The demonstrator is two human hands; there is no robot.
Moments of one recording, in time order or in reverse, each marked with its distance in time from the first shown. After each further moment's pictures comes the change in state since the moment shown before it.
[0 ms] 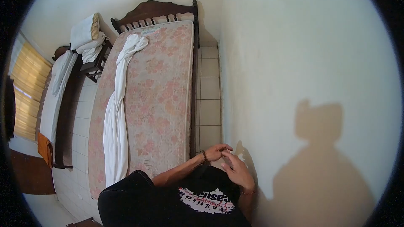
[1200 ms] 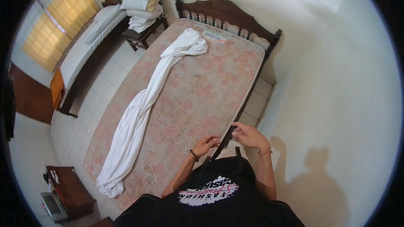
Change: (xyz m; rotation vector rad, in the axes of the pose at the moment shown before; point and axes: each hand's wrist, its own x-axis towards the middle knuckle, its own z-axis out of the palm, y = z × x) left_hand 0.014 0.055 -0.352 -0.482 0.845 0.153; right_hand 0.513 -0.173 -0.012 -0.372 -0.660 -0.238
